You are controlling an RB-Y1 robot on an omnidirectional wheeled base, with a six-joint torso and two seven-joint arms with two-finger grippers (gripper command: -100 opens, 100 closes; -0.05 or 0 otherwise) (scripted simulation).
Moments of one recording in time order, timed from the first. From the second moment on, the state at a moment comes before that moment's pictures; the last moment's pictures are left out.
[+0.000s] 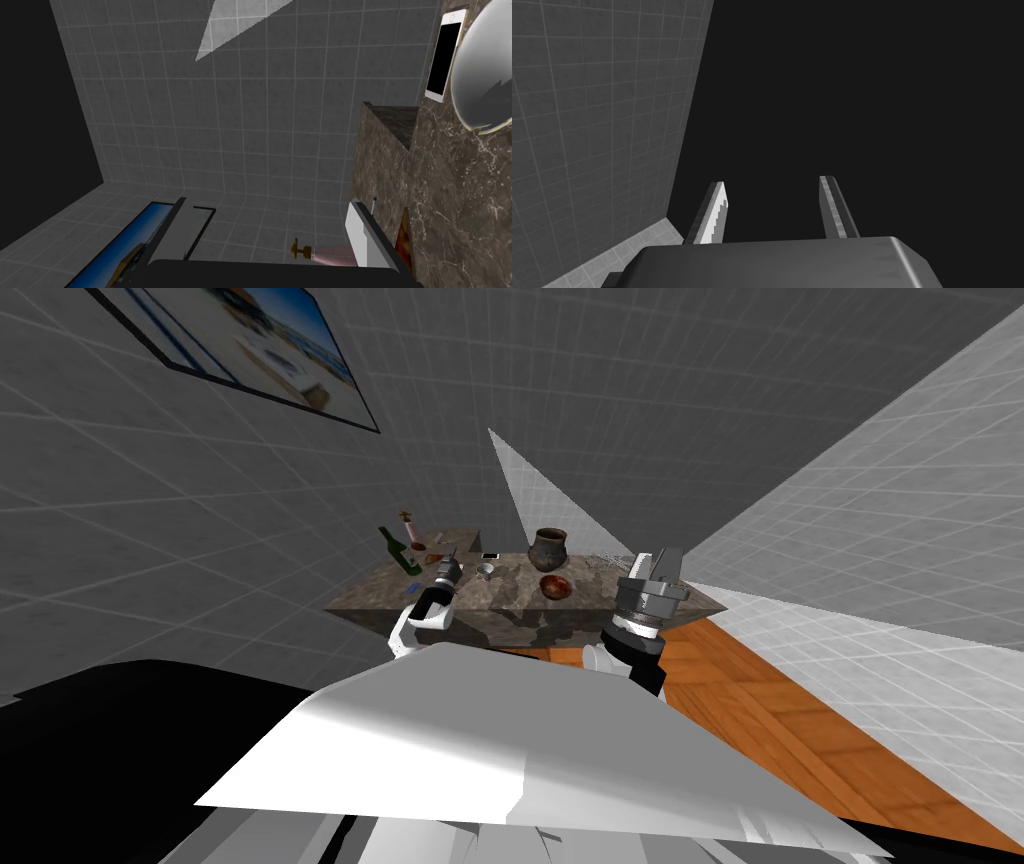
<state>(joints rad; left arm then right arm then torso) 0.29 0.14 0.08 -2.16 0.02 0.17 0.11 0.48 0.02 0.06 -2.39 0.07 -0.56 0.17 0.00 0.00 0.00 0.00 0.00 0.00</state>
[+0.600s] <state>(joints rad) 0.24 0.13 0.10 -2.10 0.00 0.31 0.12 0.48 0.02 0.06 -2.39 0.07 -0.56 0.17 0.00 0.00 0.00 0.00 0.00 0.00</state>
